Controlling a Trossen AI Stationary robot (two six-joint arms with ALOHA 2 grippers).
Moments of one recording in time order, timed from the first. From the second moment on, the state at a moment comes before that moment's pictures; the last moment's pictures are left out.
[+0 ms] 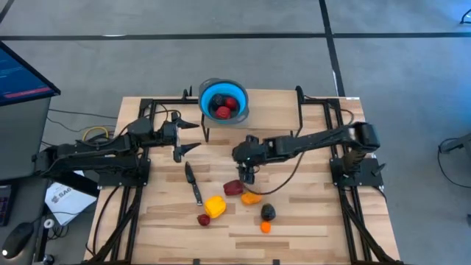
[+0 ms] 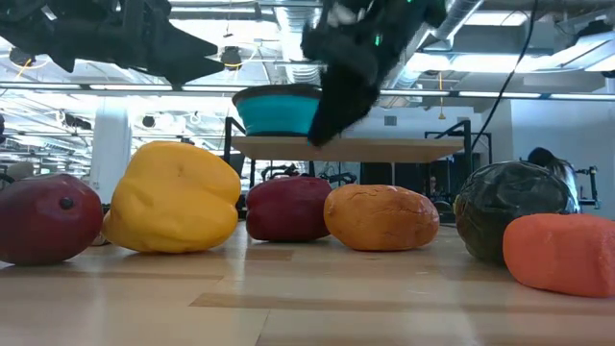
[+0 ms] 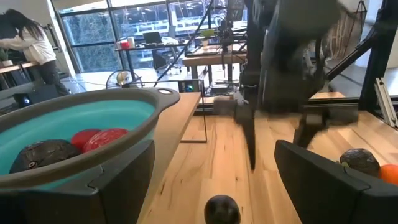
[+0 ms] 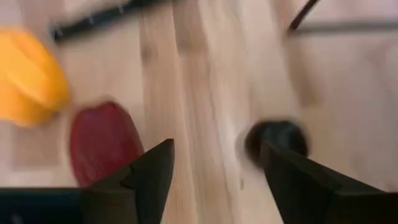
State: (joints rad) left arm 0.35 0.71 0.32 0.37 0.18 0.12; right arm 0.05 1.81 1.31 -0.46 0.16 0.11
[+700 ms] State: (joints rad) left arm 0.35 0.72 0.32 0.38 0.18 0.12; right arm -0.07 2.01 1.31 -0.36 0.23 -0.01
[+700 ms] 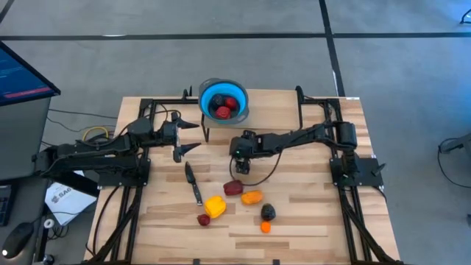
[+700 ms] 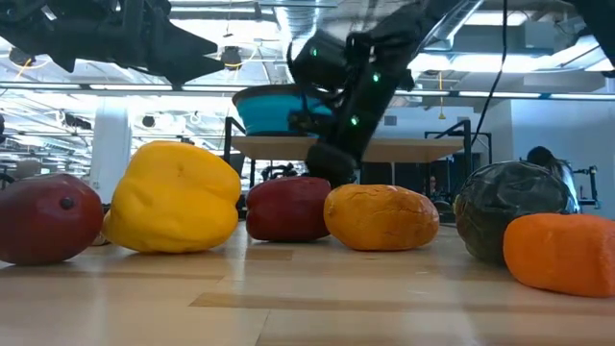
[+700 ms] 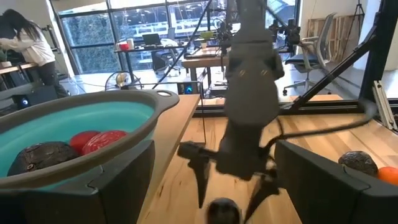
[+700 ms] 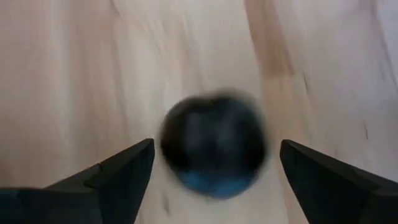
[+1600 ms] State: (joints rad) left arm 0.30 0.72 0.32 0.38 0.52 0.21; right arm -0.03 2.02 1.13 0.65 -0.33 0.24
